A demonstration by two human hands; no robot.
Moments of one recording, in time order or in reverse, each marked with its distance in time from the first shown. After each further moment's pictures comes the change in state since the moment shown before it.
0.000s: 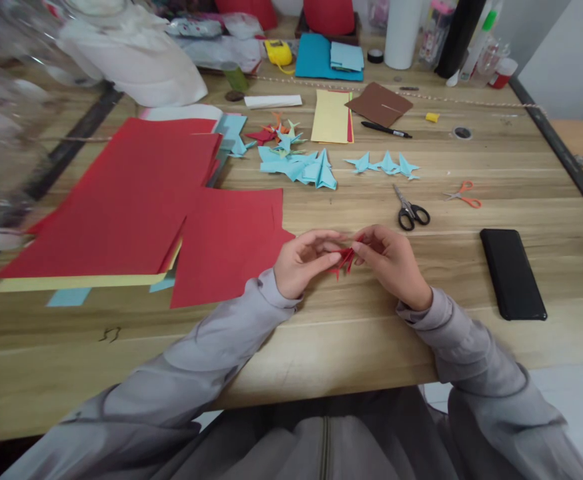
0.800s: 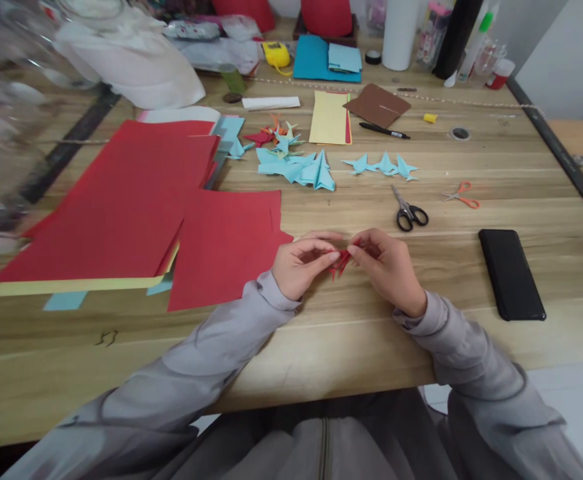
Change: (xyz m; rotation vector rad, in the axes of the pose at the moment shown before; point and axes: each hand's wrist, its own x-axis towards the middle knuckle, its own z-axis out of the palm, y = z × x) left_hand 0.002 0.003 0.001 0.264 0.094 0.143; right_hand -0.005 0.003 0.005 -0.069 0.036 -0.014
